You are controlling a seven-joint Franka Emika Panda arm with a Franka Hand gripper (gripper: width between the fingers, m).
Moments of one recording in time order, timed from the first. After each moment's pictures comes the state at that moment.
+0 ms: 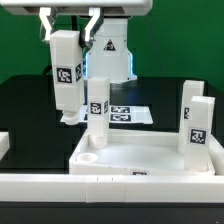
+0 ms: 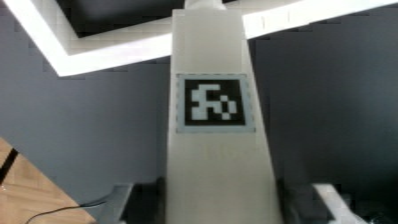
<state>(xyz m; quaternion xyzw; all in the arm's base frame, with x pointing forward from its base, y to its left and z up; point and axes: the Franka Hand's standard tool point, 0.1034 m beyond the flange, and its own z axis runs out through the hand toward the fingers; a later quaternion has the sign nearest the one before) 0.621 -0.085 0.198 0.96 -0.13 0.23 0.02</state>
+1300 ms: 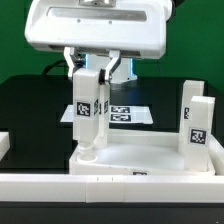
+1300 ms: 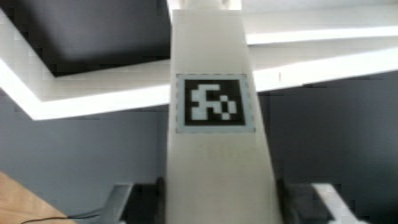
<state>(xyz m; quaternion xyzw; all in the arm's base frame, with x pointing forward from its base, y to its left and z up) 0.597 -0.059 0.141 0.96 -0.11 0.26 0.05</state>
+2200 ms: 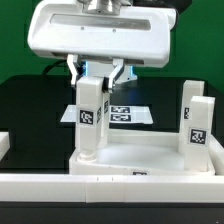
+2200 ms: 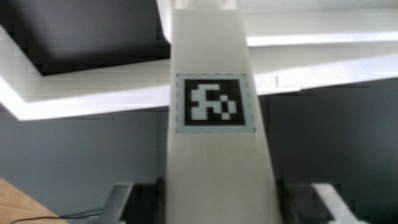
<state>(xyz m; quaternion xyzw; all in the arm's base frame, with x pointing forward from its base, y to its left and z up) 0.604 -0.054 0.133 0.96 -0.10 0.26 0.05</state>
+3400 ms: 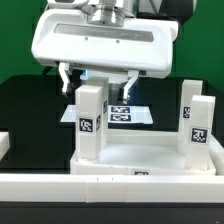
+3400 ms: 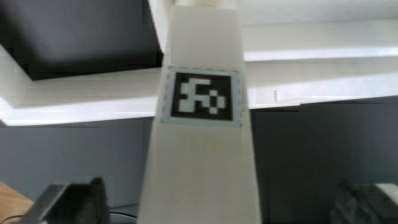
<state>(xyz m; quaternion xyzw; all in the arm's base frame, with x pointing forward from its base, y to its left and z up) 0.604 -0.050 0.121 0.96 -0.09 0.27 0.06</state>
